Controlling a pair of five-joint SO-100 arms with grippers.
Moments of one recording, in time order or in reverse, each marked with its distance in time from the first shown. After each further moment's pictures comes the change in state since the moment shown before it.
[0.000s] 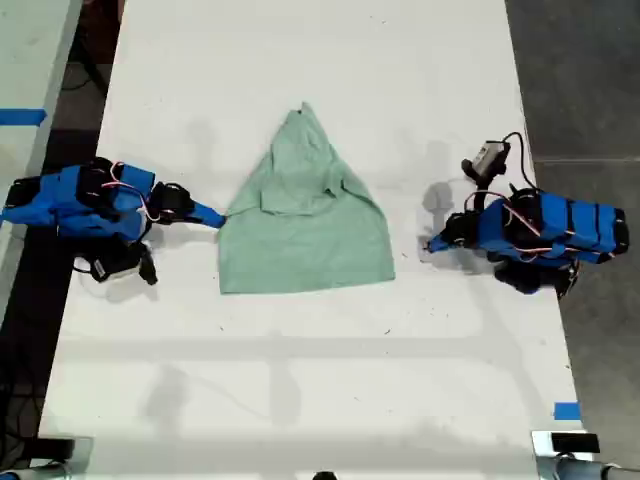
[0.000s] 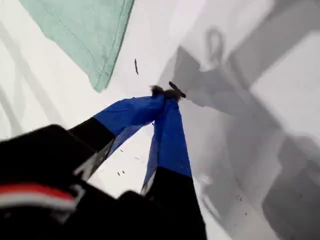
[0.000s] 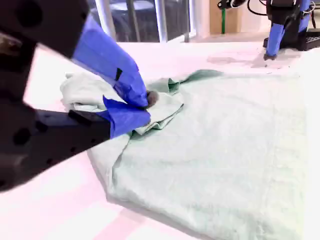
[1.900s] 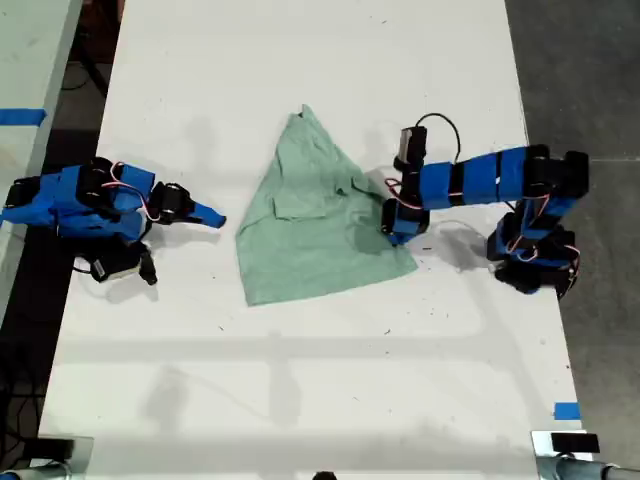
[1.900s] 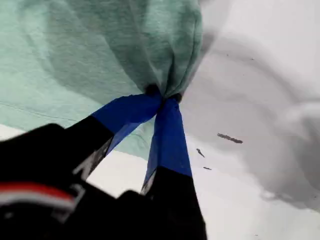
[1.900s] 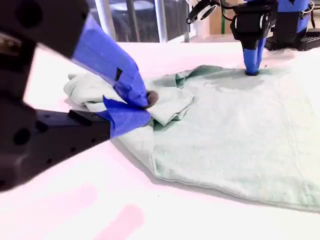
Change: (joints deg) arm 0 0.0 0.0 0.0 0.0 0.0; arm 1 3.3 -105.4 -67.6 -8.3 4.9
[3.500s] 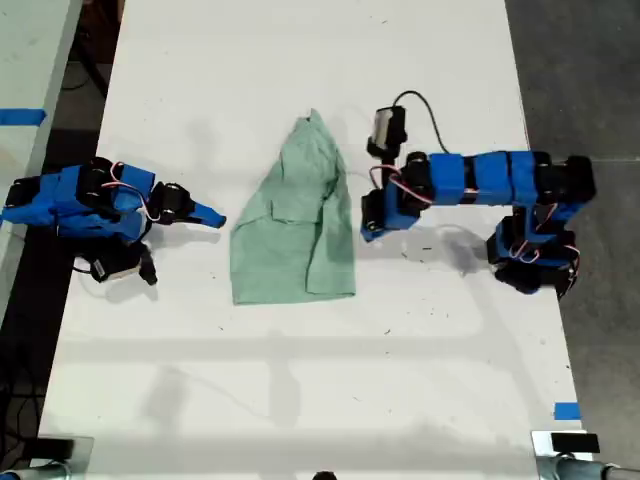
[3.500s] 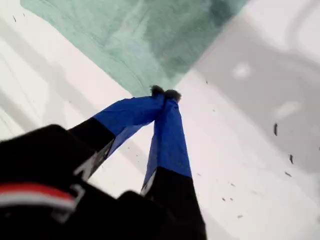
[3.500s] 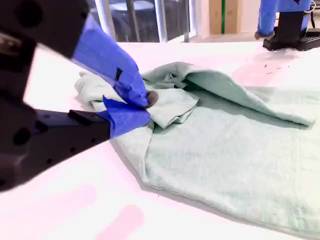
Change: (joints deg) arm 0 0.0 0.0 0.0 0.0 0.0; arm 1 -7.9 6.5 -22.1 11.7 -3.8
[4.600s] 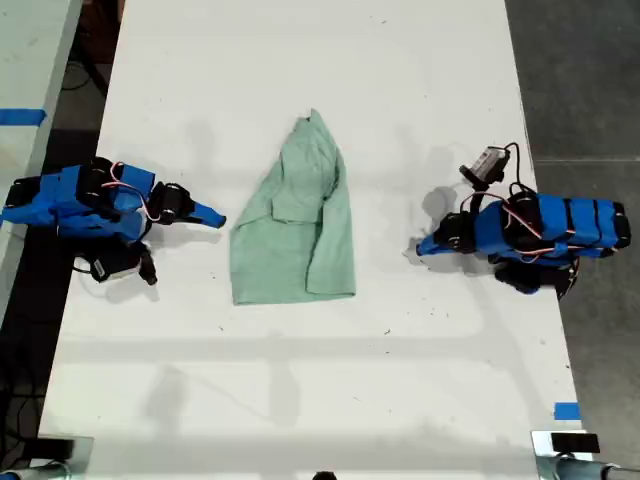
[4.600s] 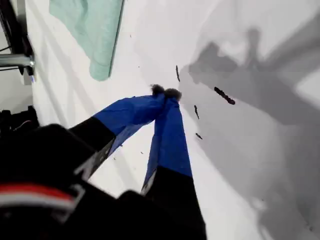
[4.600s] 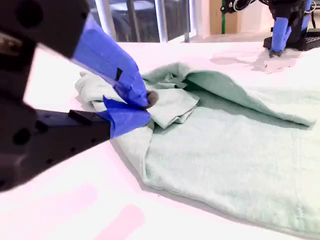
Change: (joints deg) arm 0 0.0 0.0 0.0 0.0 0.0; arm 1 -0.1 97.7 89.5 -13.5 10.7
